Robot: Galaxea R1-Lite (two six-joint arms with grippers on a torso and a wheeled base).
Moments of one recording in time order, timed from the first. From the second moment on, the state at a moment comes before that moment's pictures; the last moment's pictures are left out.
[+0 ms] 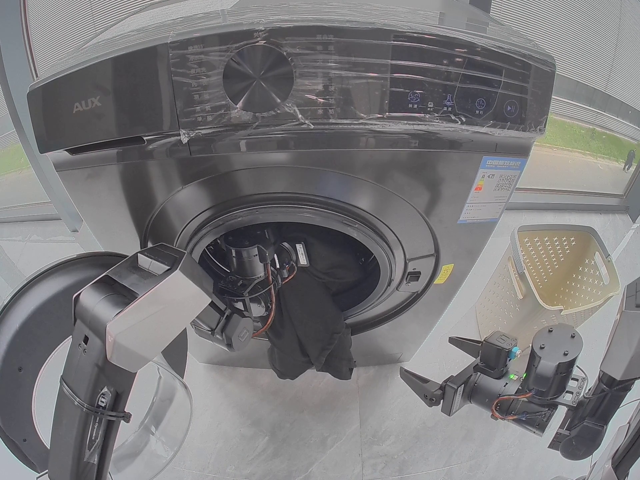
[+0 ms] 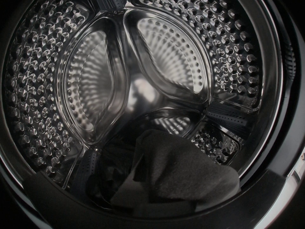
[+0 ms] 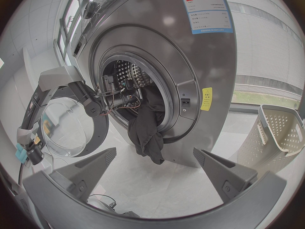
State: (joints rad) left arm -0.45 2.54 -1.43 -1.19 0.17 -0.15; right arm 0.69 1.93 -0.11 -1.55 -0.11 0.13
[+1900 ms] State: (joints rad) left arm -0.48 2.48 -1.30 -1.11 0.14 -0.12; right arm 0.68 1.95 -0.11 -1.55 -0.11 0.13
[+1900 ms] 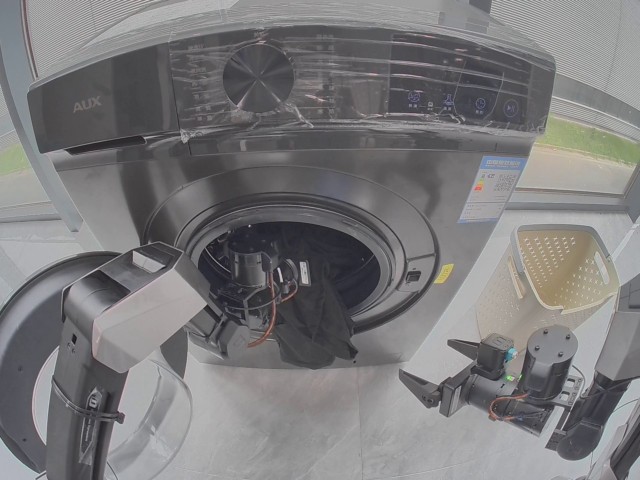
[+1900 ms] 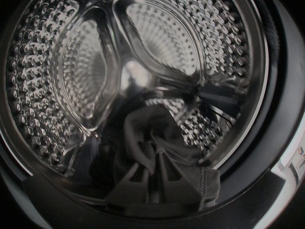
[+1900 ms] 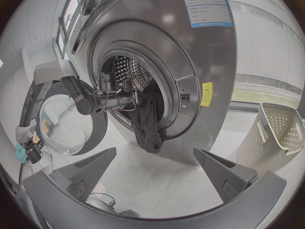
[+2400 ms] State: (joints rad) left arm -0.50 2.44 -1.15 -1.06 0.09 -0.16; right arm 0.68 1.95 -0.11 -1.55 -0.11 0.13
